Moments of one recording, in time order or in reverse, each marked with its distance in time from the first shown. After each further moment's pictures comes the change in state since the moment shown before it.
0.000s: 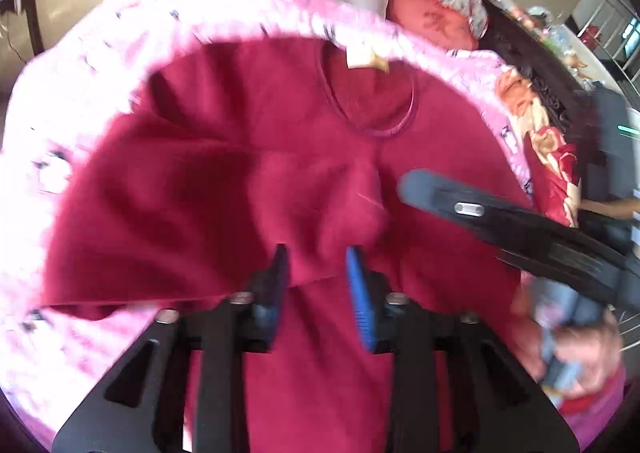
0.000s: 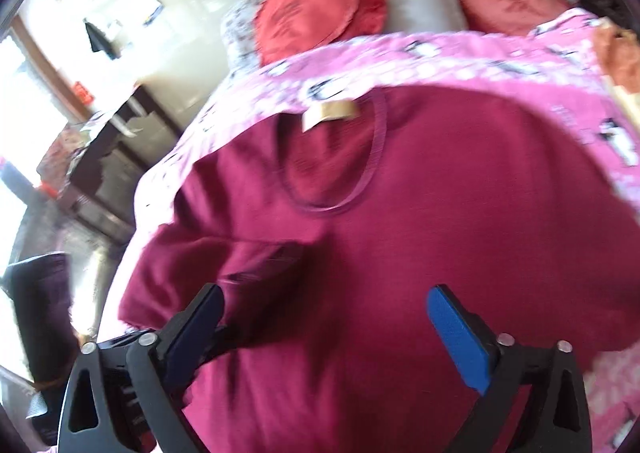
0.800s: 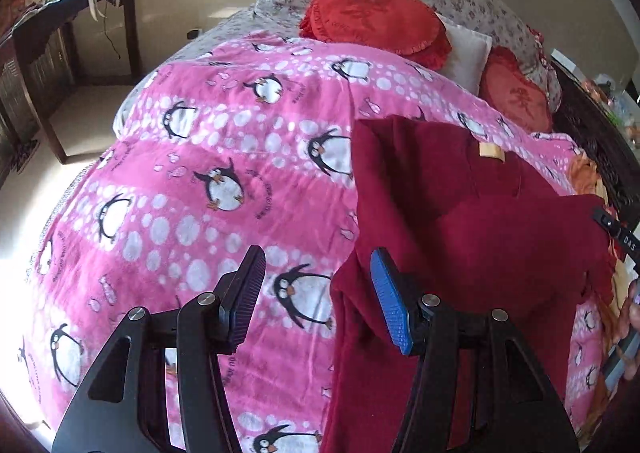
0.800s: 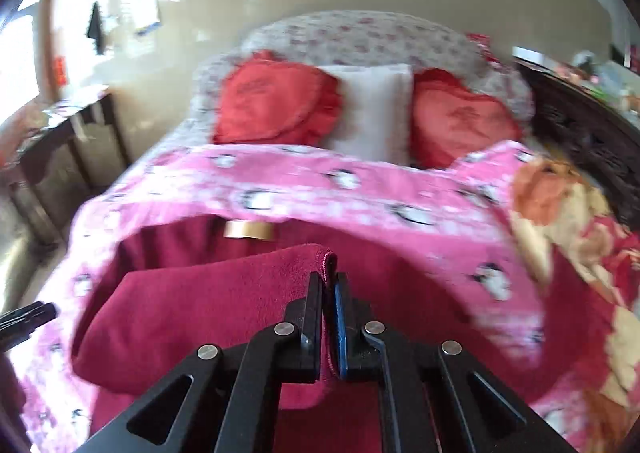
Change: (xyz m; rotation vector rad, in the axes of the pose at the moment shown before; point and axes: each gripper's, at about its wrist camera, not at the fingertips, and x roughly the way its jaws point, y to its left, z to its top) left arm -0.033 0.077 -0.001 -0.171 -0.145 0.227; right arm -0.075 0.005 0.027 -0.186 -0.267 -0.401
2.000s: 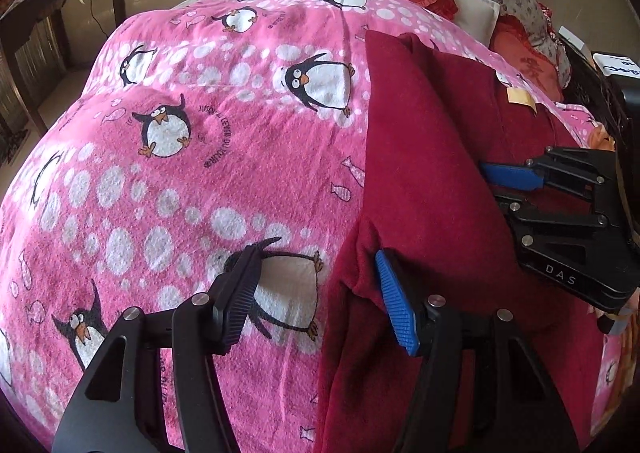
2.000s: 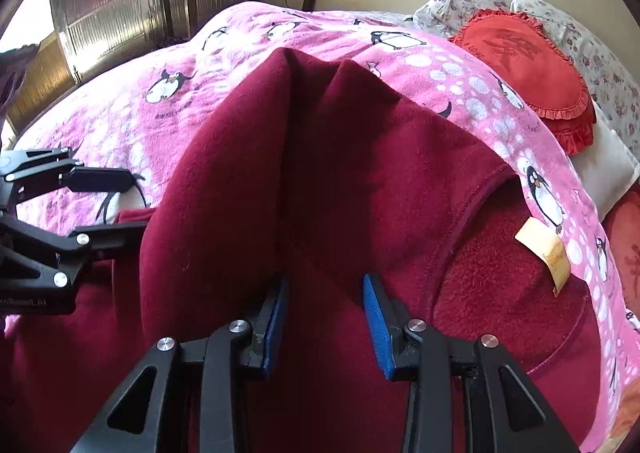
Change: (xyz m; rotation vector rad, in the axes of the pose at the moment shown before) left arm 0.066 -0.006 -0.025 -0.005 0.063 0.006; right arm 0.123 0.145 -0.033 -0.754 0.243 0.408
